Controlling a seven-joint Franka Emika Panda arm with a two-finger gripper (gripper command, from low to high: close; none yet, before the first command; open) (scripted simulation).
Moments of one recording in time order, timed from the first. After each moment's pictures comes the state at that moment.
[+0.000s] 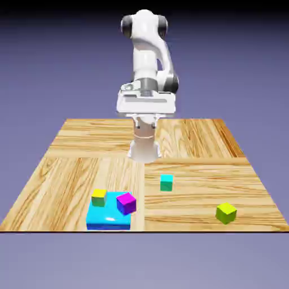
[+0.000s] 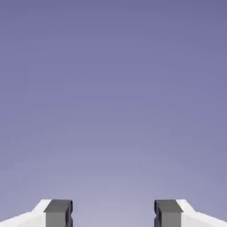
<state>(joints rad) 0.02 -0.53 0.02 -2.78 -0.01 3.01 0.75</state>
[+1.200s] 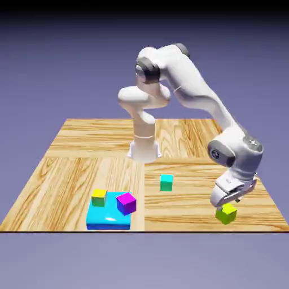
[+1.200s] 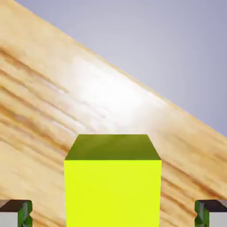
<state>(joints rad) 0.16 0.72 0.43 -1.93 -0.41 2.37 1.07</state>
